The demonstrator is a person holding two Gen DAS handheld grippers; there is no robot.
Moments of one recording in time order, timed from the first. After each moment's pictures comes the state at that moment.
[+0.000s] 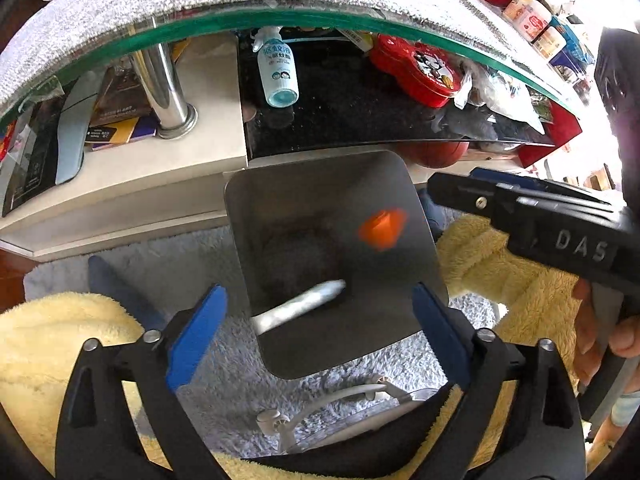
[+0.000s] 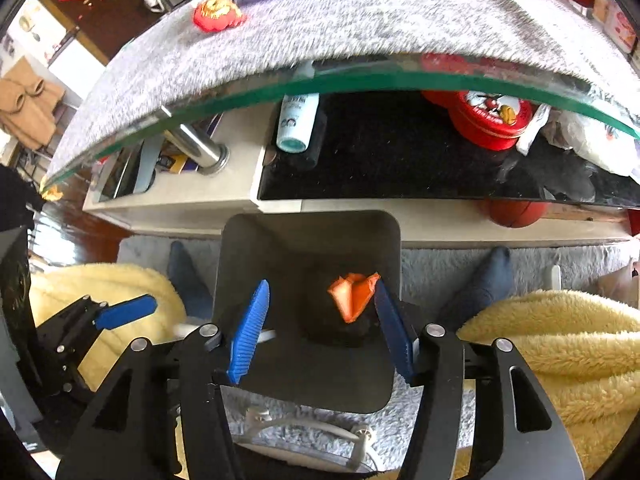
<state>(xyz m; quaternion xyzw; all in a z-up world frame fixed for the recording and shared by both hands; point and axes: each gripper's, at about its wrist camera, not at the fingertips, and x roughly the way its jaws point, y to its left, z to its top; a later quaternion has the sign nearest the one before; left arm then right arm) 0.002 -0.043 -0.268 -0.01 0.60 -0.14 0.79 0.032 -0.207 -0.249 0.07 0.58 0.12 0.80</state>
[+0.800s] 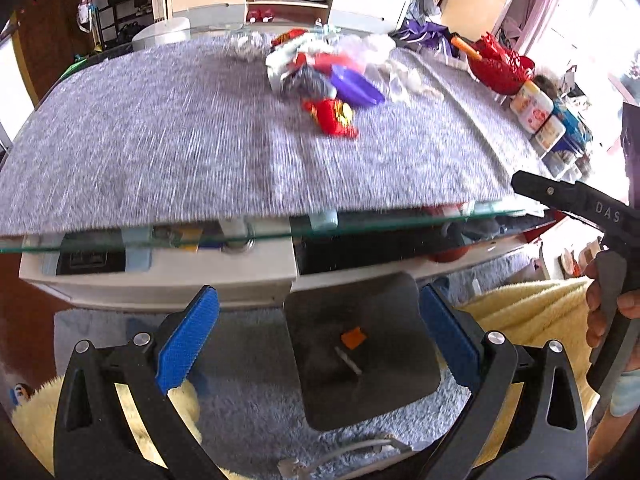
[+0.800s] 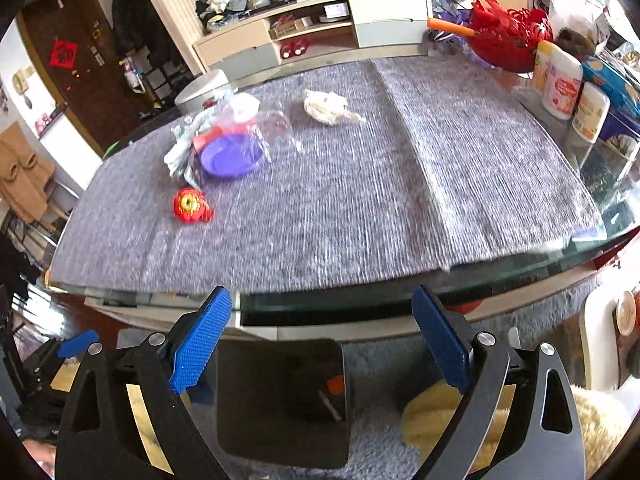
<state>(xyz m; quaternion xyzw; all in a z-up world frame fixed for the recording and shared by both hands) 0.045 -0.005 -0.166 -0.03 0.50 -0.10 0.86 0.084 -0.259 -0.149 0.10 0.47 0.07 0.87</state>
